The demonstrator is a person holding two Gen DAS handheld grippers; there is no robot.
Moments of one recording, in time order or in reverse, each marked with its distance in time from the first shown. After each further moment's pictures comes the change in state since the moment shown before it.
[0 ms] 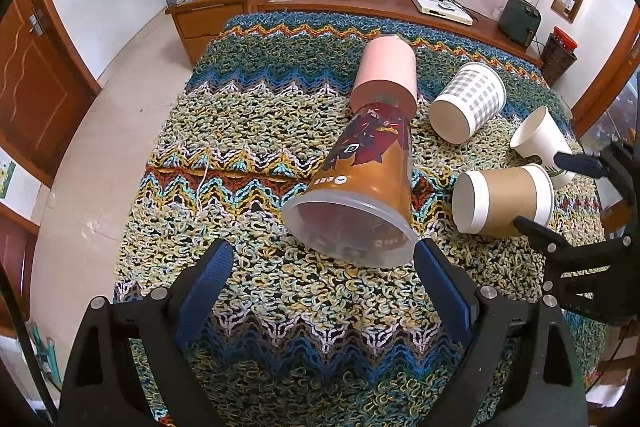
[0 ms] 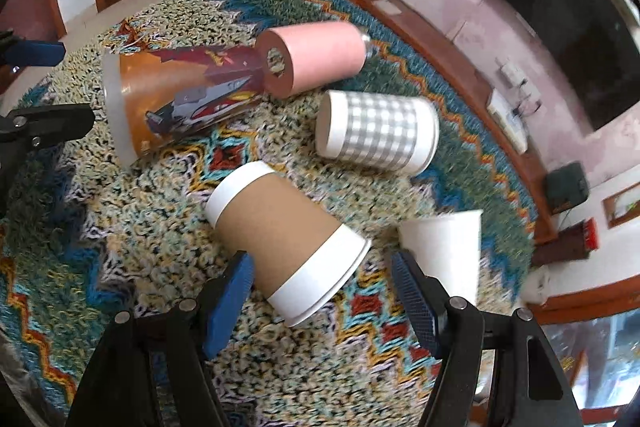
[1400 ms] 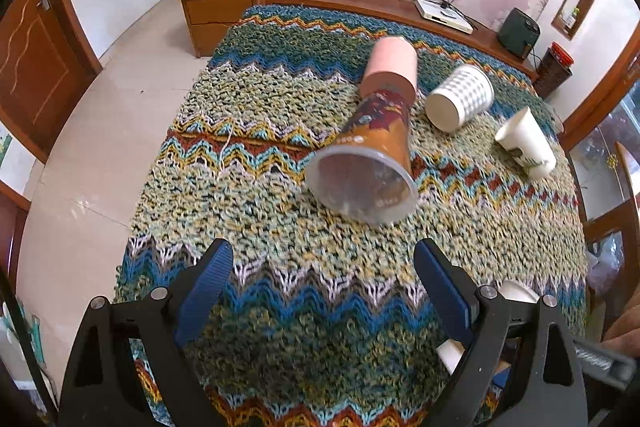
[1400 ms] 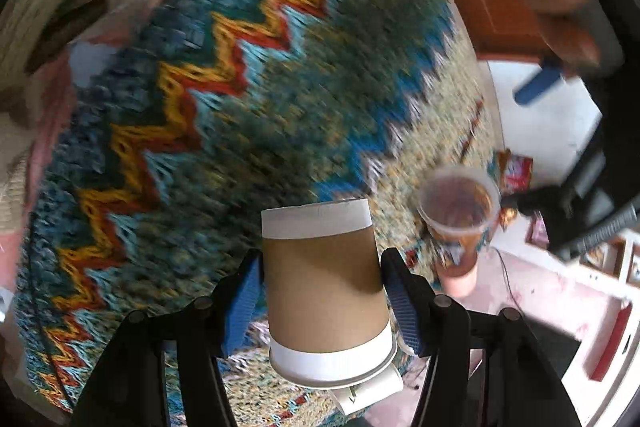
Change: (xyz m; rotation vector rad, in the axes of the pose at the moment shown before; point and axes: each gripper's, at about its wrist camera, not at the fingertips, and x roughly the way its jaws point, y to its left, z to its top) left arm -0.037 0.020 -0.030 -0.063 0.021 -0.051; right arm -0.063 0.190 -0.142 -1.364 -0.191 -0.151
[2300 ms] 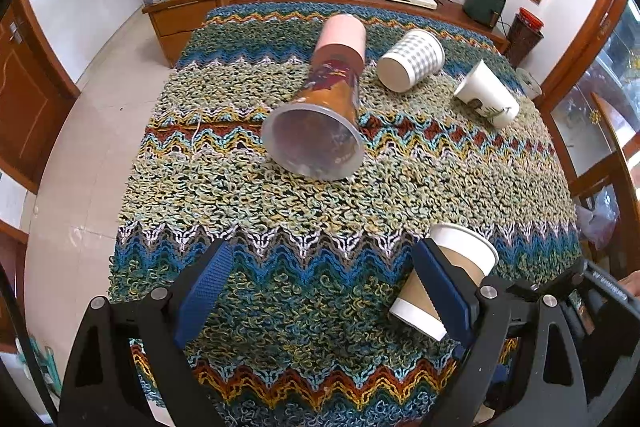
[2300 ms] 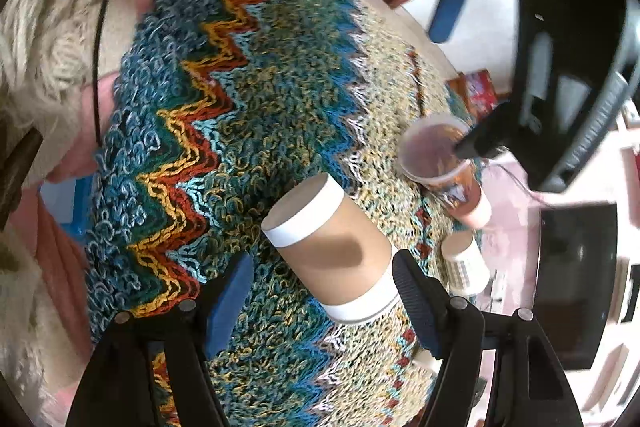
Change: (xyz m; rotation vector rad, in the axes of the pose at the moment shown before) left arm -0.017 -0.025 -0.029 0.132 0.023 -0.041; right arm -0.030 -0.005 0.002 0.544 -0.007 -0.033
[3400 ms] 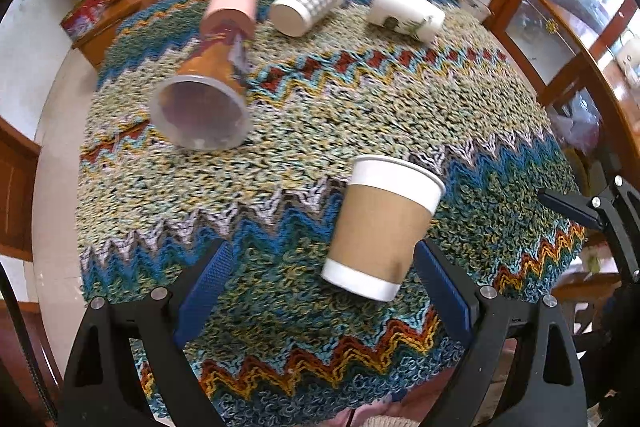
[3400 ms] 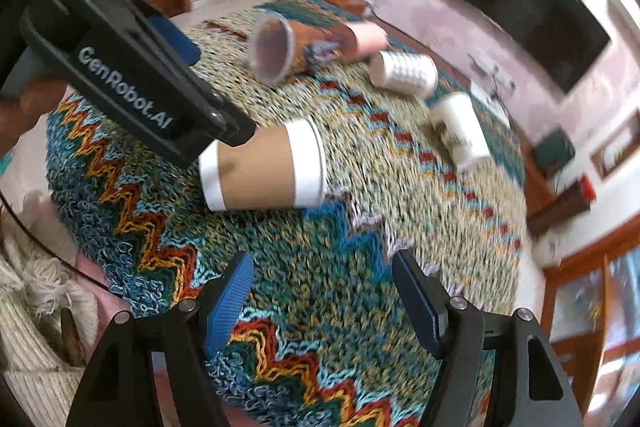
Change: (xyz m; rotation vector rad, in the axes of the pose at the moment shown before) left arm 0.023 -0.065 -0.020 0.277 0.140 -0.082; right arm -0.013 -0.047 -0.081 1.029 0.158 0.056
